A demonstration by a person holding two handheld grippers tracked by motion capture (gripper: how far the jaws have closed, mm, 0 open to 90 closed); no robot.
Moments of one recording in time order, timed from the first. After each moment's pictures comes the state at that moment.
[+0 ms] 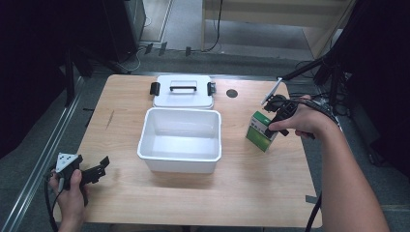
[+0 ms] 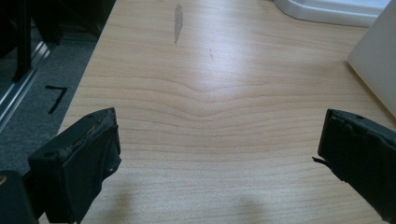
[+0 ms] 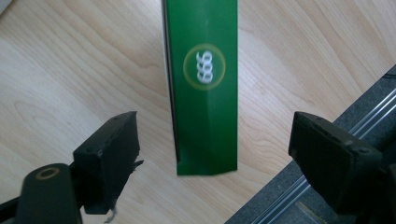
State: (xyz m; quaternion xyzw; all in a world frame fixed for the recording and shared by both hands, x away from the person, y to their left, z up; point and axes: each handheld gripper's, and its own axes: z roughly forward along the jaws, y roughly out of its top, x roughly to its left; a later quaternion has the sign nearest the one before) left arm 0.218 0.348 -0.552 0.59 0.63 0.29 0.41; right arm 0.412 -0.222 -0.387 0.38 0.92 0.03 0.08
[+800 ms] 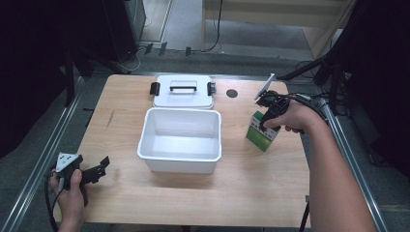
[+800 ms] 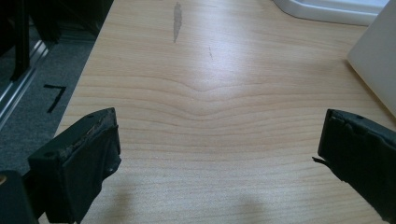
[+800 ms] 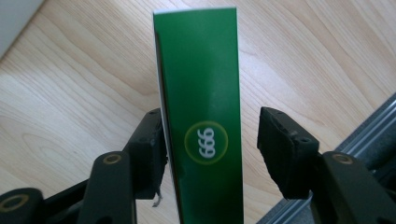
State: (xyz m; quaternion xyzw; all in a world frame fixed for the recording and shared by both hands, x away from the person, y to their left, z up) left arm 0.219 0.348 -0.552 0.59 0.63 0.29 0.41; right arm 0.434 -0.206 -0.395 0.40 0.92 0.03 0.06
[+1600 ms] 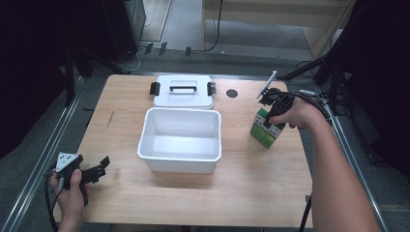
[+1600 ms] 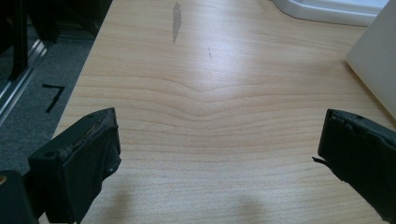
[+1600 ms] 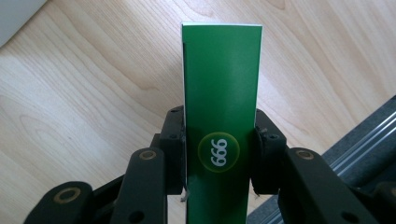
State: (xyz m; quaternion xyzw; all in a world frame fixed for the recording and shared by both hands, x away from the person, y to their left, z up) left arm 0.220 0.348 -0.552 0.59 0.63 0.29 0.41; right arm 0.431 -0.212 -0.380 0.35 0.93 0.04 0.07
